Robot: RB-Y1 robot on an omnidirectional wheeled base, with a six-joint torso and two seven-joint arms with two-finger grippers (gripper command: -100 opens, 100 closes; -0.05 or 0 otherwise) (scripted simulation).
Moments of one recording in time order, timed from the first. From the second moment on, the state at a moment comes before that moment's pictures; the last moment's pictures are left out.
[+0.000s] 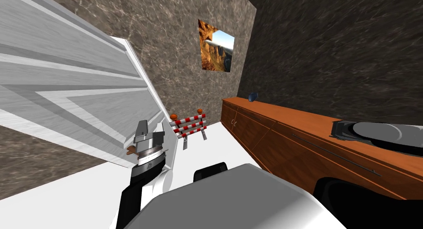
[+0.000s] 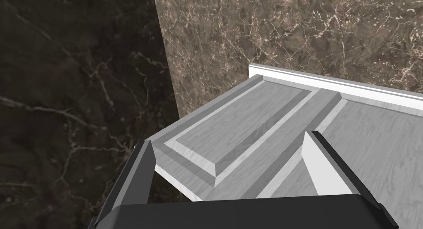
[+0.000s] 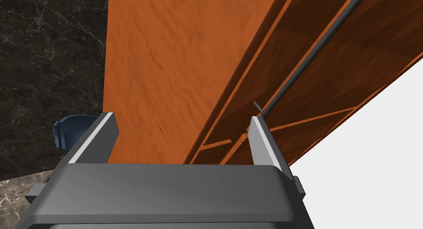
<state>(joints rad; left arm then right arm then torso) 0.53 -0.03 -0.05 -2.38 0.05 -0.44 -0.16 1.24 -1.73 -0.34 -0.93 1.15 -0.15 -0.15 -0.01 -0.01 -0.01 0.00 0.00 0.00</state>
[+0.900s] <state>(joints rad) 0.53 -0.03 -0.05 -2.38 0.05 -0.44 -0.16 1.33 -1.62 -0.33 -0.88 1.12 -0.12 -0.16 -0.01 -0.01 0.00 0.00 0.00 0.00</state>
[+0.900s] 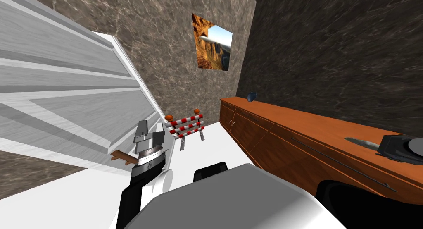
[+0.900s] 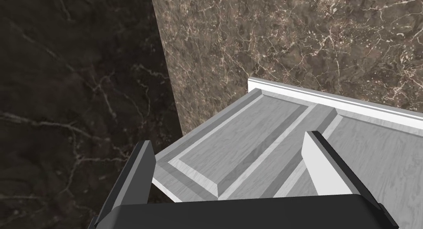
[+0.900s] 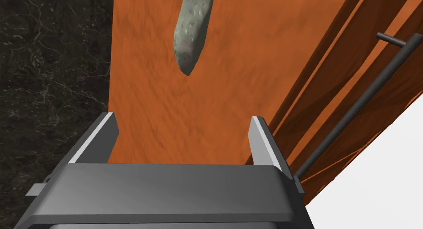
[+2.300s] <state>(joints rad) 0.53 -0.03 -0.05 -2.38 0.05 -0.44 -0.16 1.22 -1.51 -0.19 -0.83 1.08 -0.07 -0.21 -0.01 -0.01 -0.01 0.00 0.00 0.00</state>
